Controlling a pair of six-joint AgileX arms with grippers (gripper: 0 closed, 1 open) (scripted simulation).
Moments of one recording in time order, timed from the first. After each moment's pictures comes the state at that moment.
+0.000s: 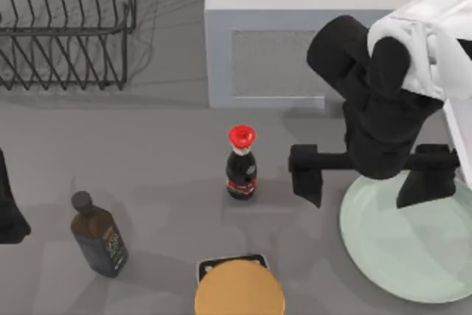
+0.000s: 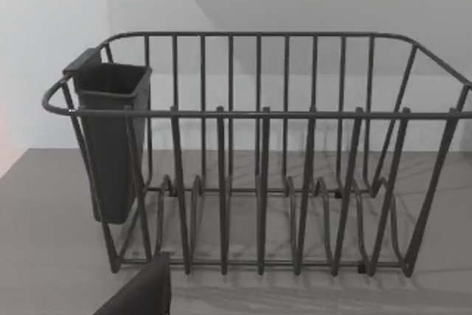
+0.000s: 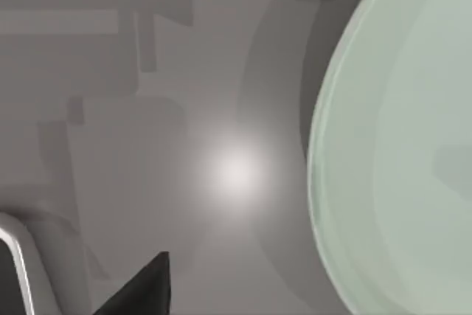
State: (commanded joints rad) left arm 0.00 0.00 0.00 0.00 0.00 0.00; right arm 0.61 1.83 1.32 -1.07 0.00 0.63
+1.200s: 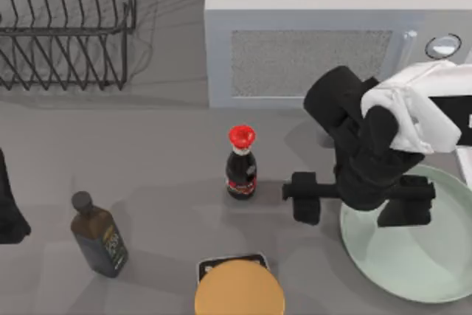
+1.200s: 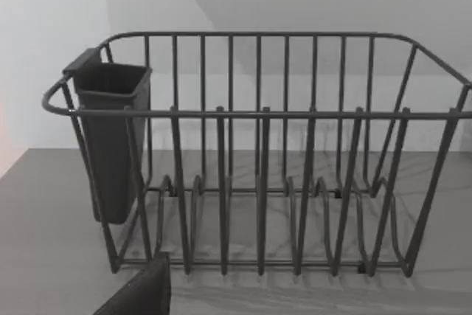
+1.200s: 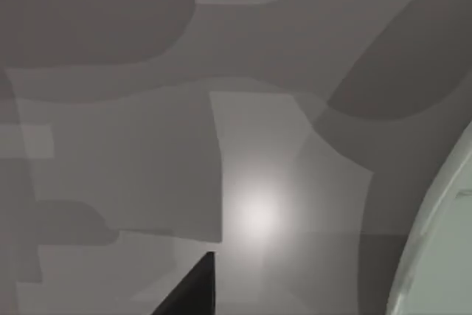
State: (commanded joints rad) left arm 0.00 0.00 0.00 0.00 0.00 0.00; right arm 0.62 2.00 1.11 -0.69 0.00 0.63
